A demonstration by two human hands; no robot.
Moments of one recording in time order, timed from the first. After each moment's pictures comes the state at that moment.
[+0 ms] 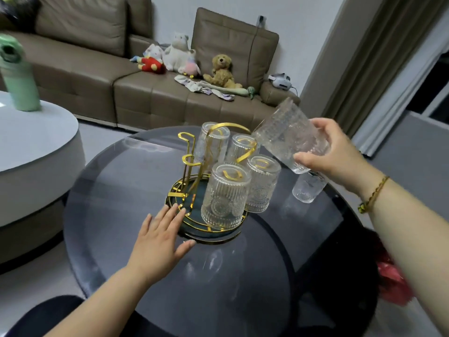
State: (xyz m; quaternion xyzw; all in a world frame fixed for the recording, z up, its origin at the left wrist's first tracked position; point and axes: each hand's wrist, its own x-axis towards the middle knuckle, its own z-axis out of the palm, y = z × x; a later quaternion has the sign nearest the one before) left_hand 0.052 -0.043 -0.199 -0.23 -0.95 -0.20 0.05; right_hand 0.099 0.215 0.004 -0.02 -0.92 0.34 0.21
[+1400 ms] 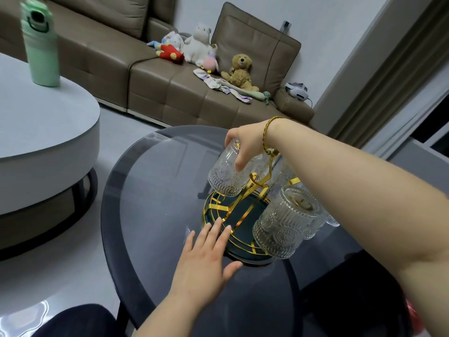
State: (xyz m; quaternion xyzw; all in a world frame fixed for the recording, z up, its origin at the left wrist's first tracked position) left_hand 0.038 -0.053 -0.218 -0.27 -0.92 -0.27 0.04; right_hand -0.082 0.033 0.001 0.04 -0.97 -0.14 -0.20
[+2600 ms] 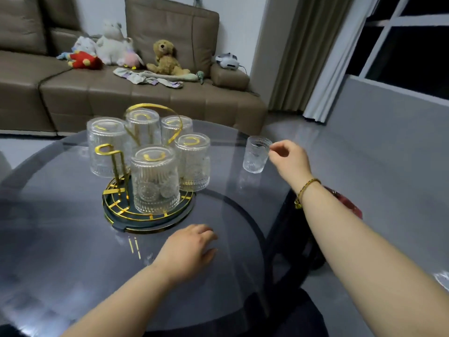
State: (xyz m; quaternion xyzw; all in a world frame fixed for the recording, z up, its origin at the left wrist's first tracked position) left_hand 0.112 0.066 -0.176 -0.50 -0.85 -0.18 0.03; right_hand 0.126 0.295 -0.075 -0.24 -0.85 0.35 0.32
